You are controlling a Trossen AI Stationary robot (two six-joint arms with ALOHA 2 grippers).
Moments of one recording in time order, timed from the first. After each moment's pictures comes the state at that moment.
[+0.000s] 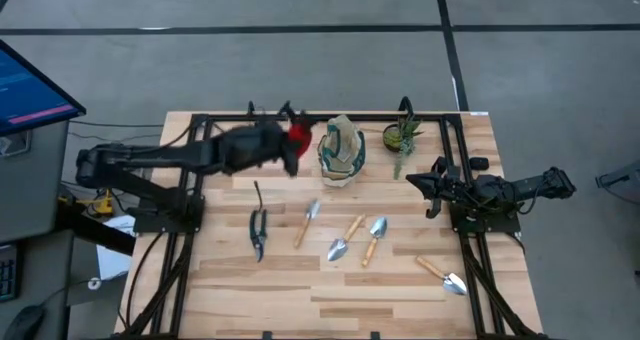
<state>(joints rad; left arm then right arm) 0.13 1.27 1.04 -0.04 -0.44 -0.37 0.25 0.01 0.00 0.10 0.58 0.21</state>
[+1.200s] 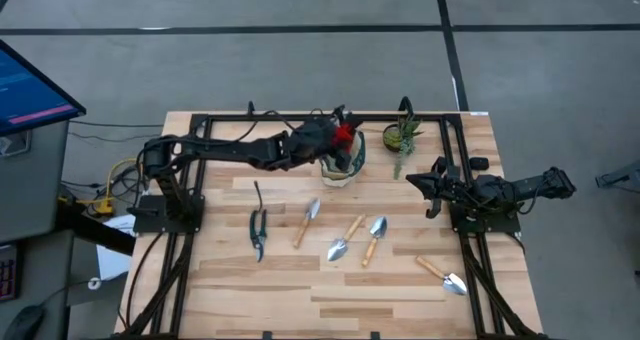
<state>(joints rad) 0.19 1.78 1.29 0.14 -0.36 -0.36 0.25 0.01 0.00 0.11 0.58 0.21</state>
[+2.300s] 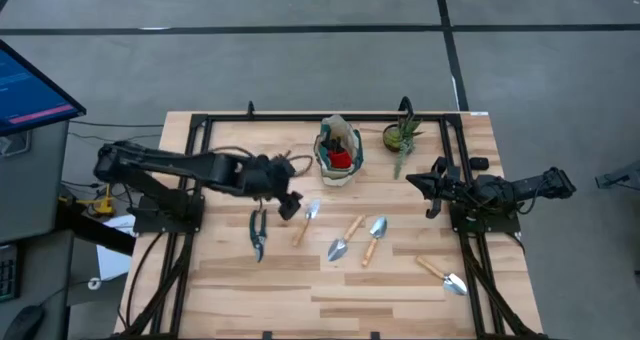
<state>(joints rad) -0.13 1.45 1.29 -0.81 -0.37 -0.68 0.25 0.01 0.00 0.10 0.58 0.21</state>
